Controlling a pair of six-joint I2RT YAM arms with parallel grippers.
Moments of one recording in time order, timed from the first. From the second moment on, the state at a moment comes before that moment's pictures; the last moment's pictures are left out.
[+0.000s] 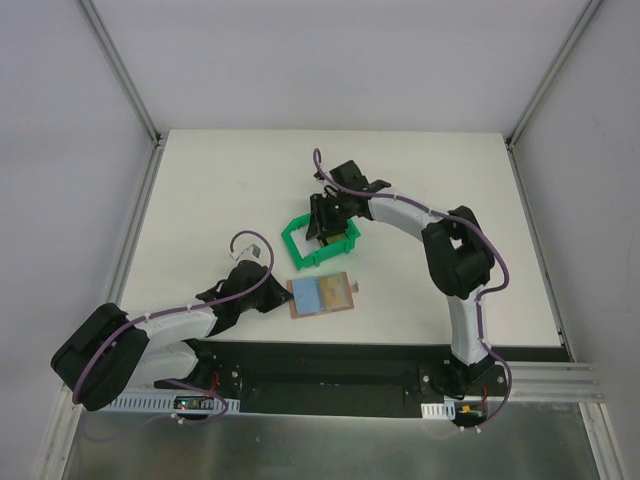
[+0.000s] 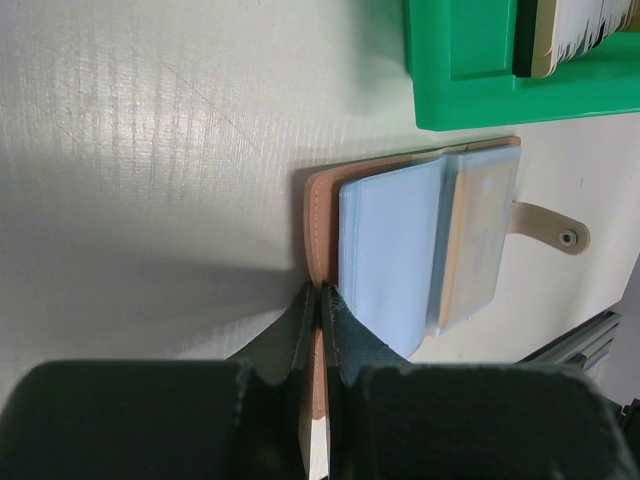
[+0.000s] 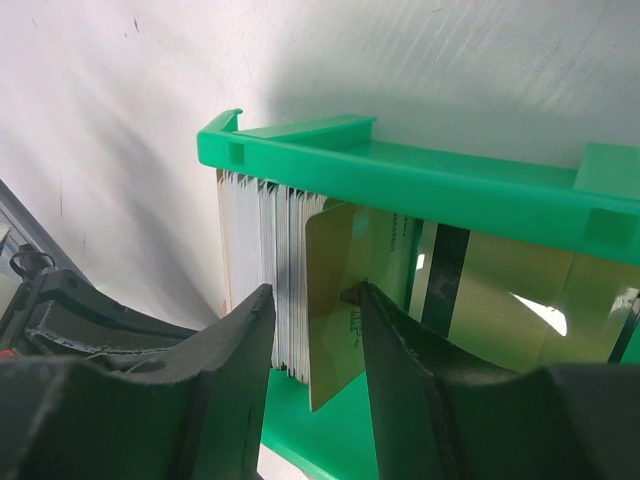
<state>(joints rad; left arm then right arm) -0.67 1.15 0.23 0.20 0.03 -1.07 0.64 2.08 1.56 -0.44 -0.46 0.39</state>
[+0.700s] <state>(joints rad) -0.67 1.17 0.23 0.21 0.04 -1.07 0.63 2.05 1.54 -0.45 -0.46 0.39</state>
